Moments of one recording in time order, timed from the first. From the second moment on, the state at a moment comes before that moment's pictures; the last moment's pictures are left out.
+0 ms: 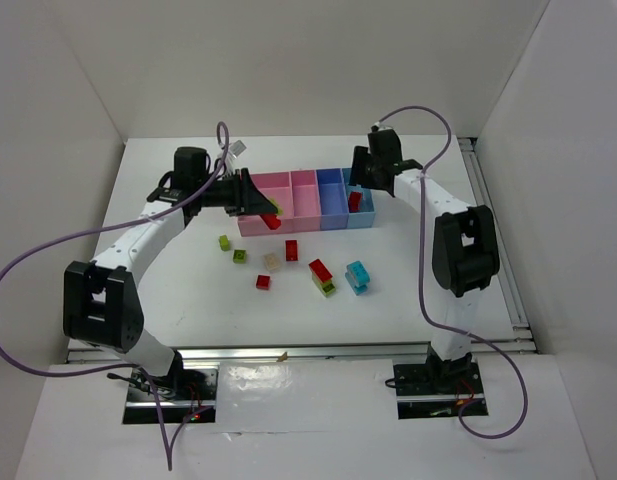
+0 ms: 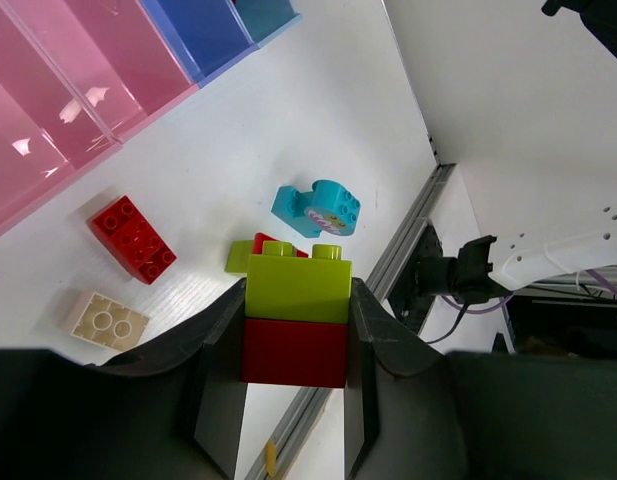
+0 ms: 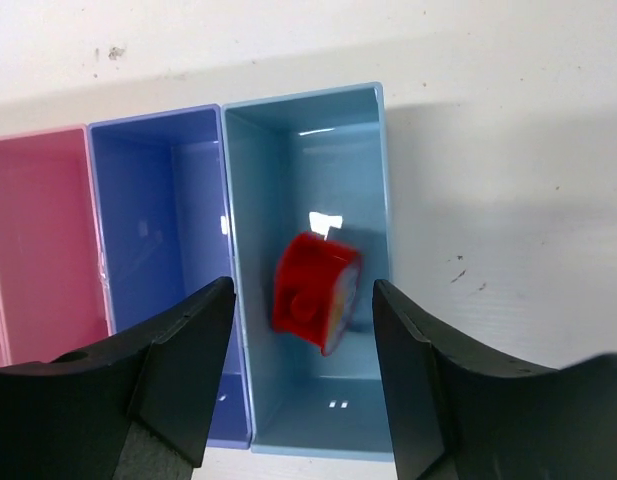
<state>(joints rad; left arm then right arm) -0.17 1.55 1.21 -0.28 0.88 -0.42 0.27 1.95 1.54 -0.30 0.07 0.35</state>
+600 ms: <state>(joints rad) -0.17 1.55 1.22 -0.18 1.17 -0.38 0.29 1.33 1.10 -0.03 -0.57 0.39</state>
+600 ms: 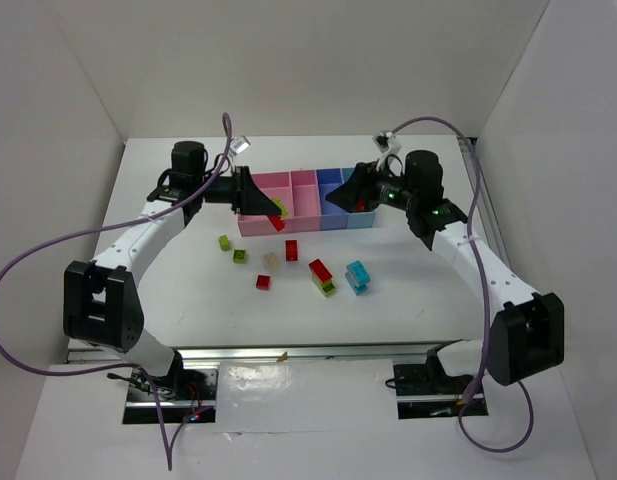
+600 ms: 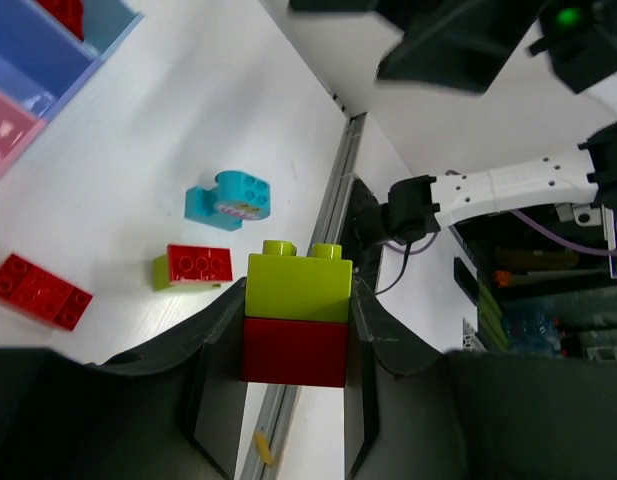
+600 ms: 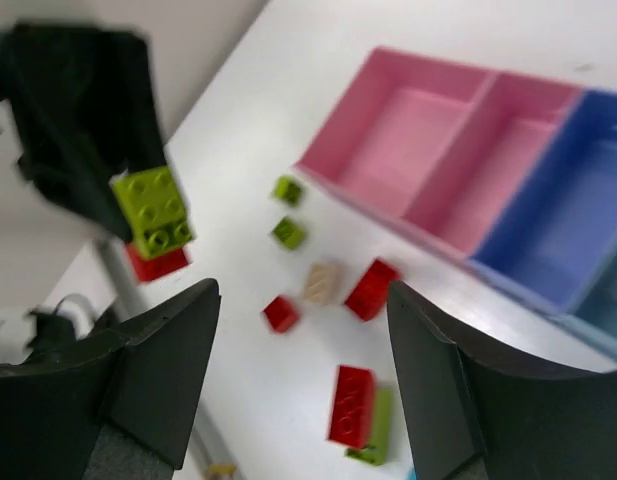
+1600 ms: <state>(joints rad) -0.22 1.55 1.22 -0.09 1.30 -0.42 0.47 1.55 1.07 0.35 -1.02 0.58</state>
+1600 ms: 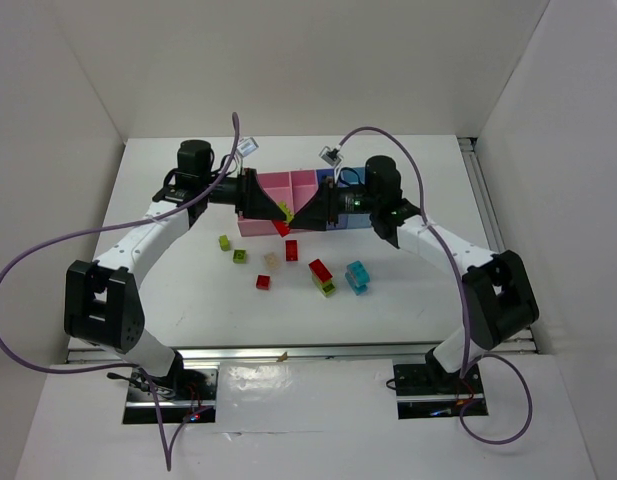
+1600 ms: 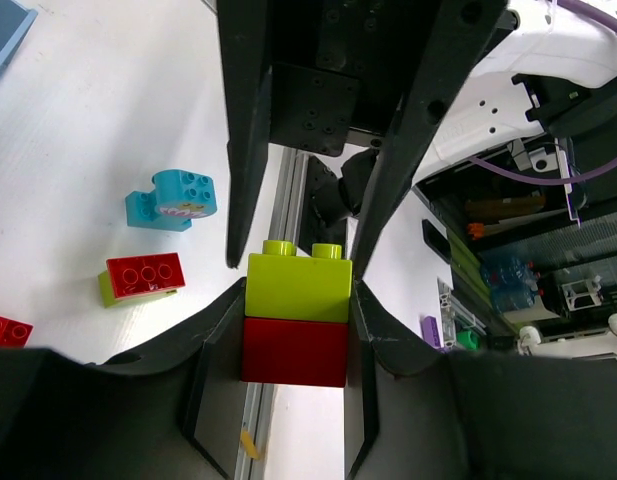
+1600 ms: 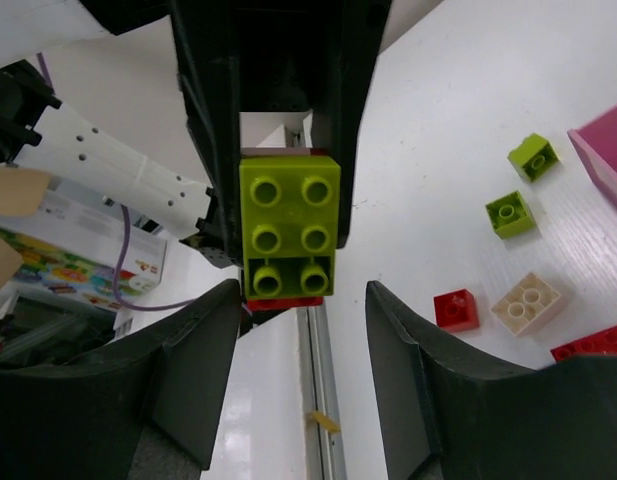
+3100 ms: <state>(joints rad) -0.18 1.54 1.22 -0.09 1.32 -0.40 0.46 1.56 1.07 0.48 -0.97 0.70</state>
